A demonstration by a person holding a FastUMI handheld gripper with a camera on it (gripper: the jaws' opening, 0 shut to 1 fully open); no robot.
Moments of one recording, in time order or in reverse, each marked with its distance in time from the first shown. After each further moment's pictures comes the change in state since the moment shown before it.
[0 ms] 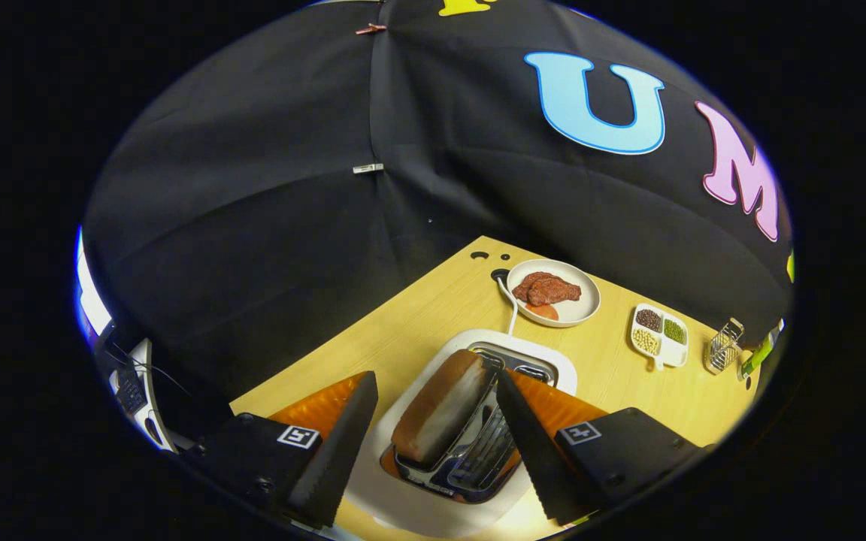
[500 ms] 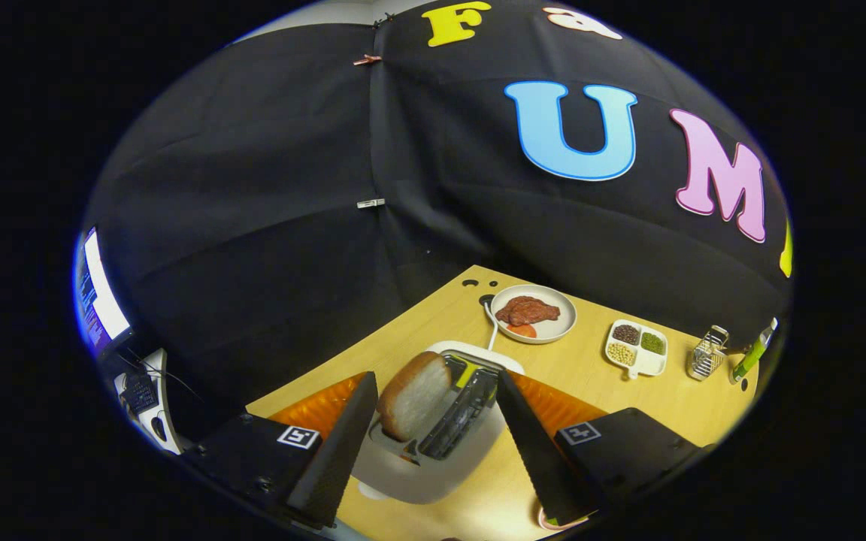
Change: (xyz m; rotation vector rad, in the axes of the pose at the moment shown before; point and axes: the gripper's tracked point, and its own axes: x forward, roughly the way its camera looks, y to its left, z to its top) arm -0.062 -0.016 0.022 0.018 -0.120 0.033
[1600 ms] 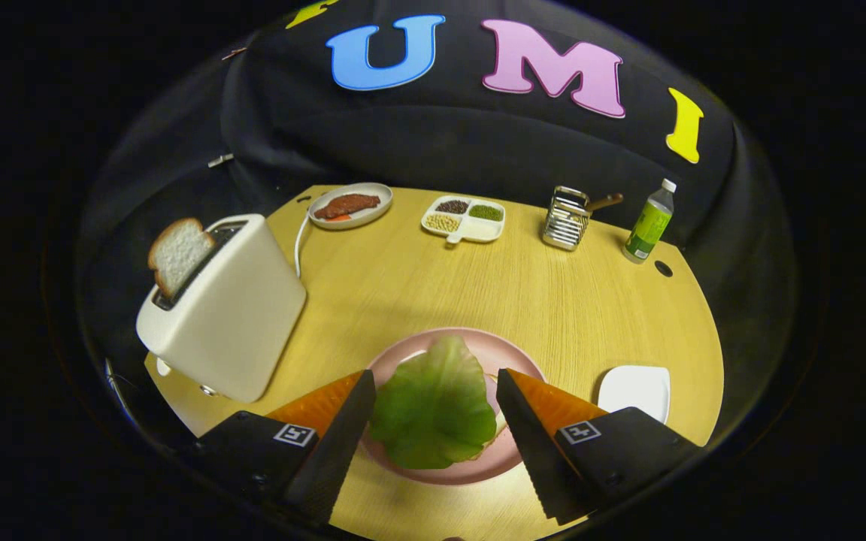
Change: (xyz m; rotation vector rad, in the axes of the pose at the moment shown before) arm -0.108 -0.221 -0.156 0.202 0.196 -0.404
